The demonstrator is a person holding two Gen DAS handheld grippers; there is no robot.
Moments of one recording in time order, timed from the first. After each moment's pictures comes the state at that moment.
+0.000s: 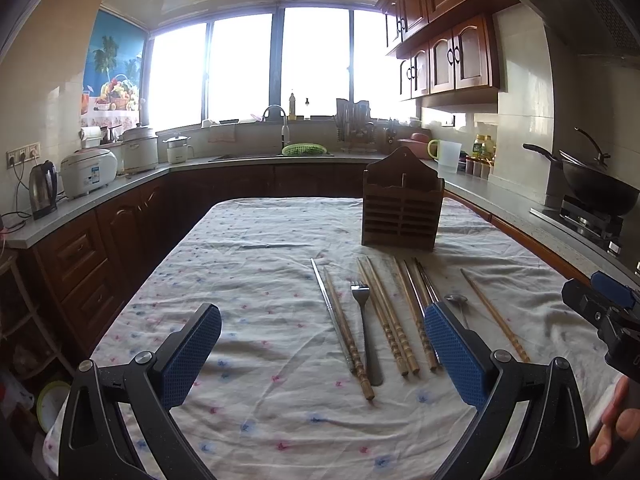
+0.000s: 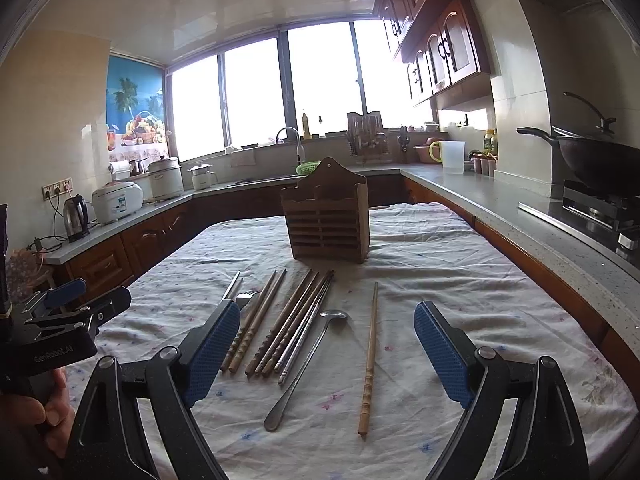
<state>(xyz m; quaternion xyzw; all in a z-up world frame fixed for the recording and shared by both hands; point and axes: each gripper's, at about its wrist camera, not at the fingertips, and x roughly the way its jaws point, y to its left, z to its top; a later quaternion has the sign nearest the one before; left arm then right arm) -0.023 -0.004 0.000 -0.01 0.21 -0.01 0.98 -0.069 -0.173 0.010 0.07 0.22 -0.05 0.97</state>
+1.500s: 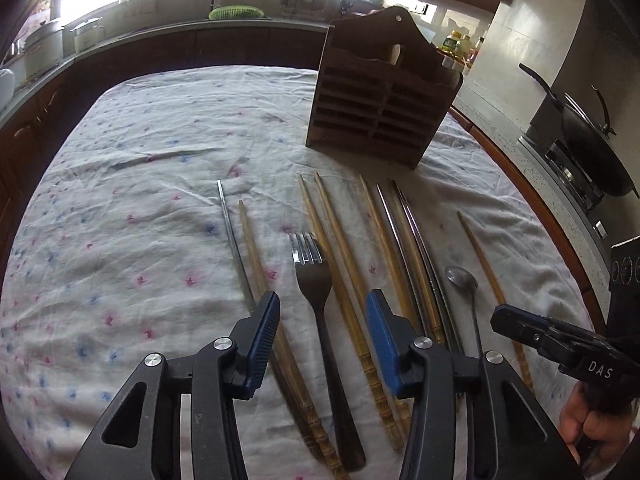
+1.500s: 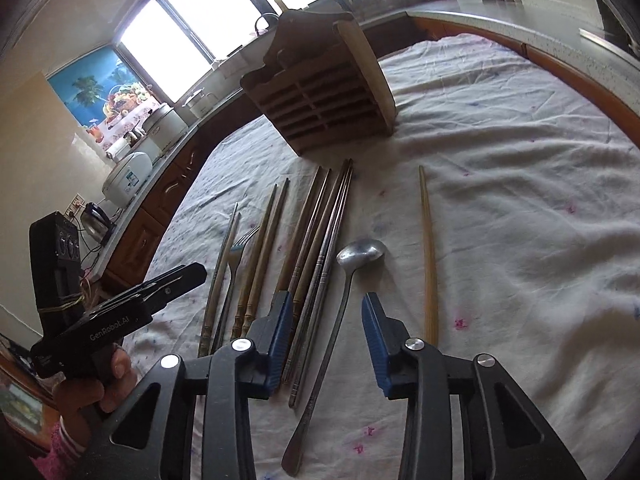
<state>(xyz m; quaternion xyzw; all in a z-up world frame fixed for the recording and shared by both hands) 0.212 -0.001 -0.028 -0.05 0.46 -0.15 0.88 0.059 -0.226 -0.064 0.27 0.45 0.05 0.85</state>
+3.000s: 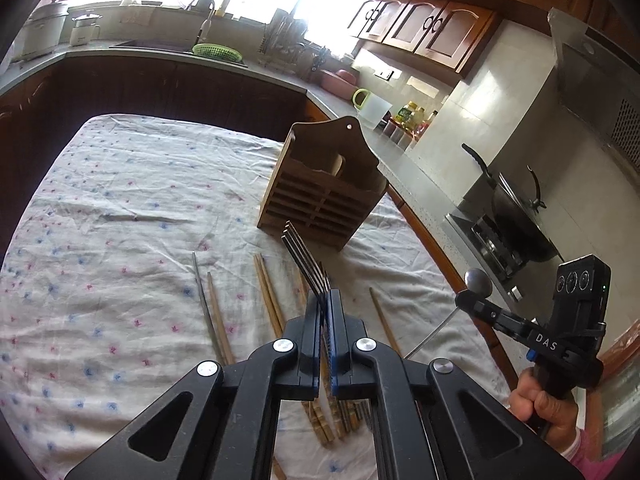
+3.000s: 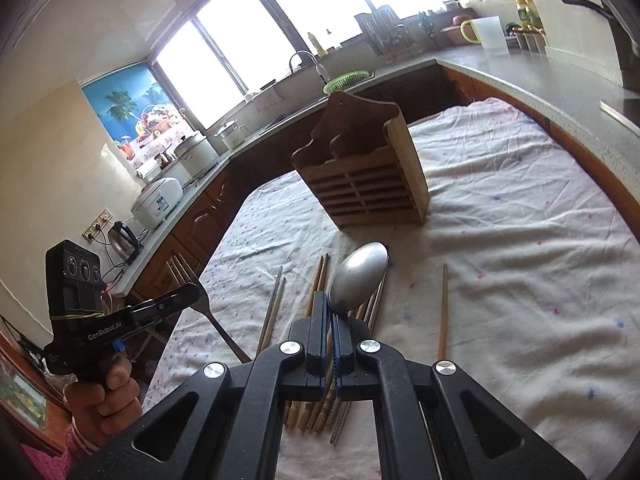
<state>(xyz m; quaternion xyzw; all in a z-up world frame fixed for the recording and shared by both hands) 0.166 0.055 0.048 -0.17 0.36 -0.23 0.89 0.069 -0.234 0.024 0.23 0.36 0.07 0.90</state>
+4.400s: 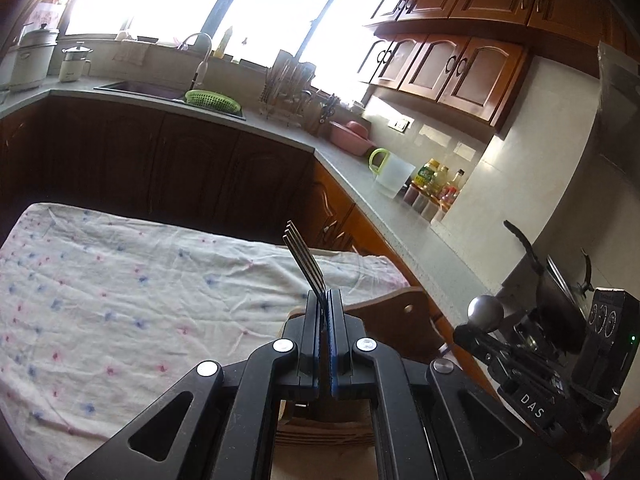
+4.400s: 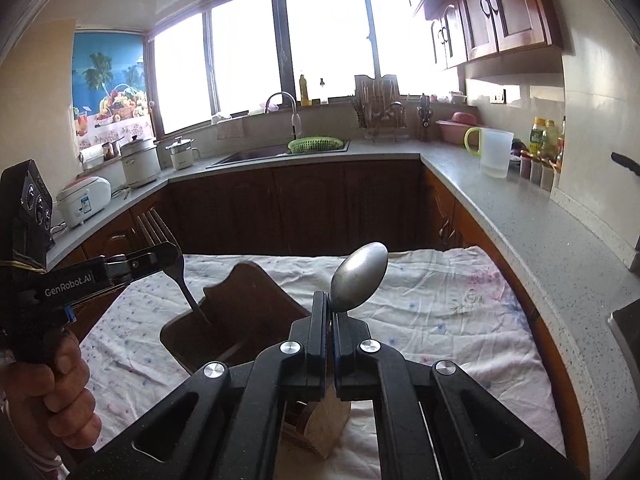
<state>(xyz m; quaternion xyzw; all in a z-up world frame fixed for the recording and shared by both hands) 0.422 -0.027 -0.006 -0.18 0.29 -0.19 0.92 0.263 -0.272 0.028 0.06 0.31 -0.02 0.95</state>
